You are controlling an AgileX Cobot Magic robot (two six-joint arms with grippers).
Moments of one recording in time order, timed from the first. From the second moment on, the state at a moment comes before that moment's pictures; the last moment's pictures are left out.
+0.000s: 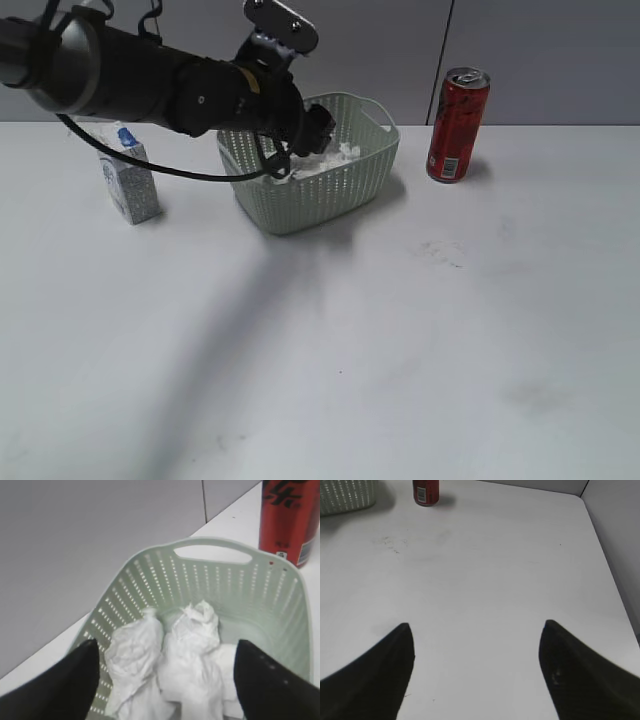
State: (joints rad) left arm -0.57 2.11 -1.45 -0.10 -0.04 0.42; right arm 0.08 0.00 -0.42 0.02 0.94 -0.08
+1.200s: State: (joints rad) left arm -0.03 1.64 -1.45 -0.18 0.97 0.41; right arm 0.08 0.00 -0.42 0.03 0.94 -0.02
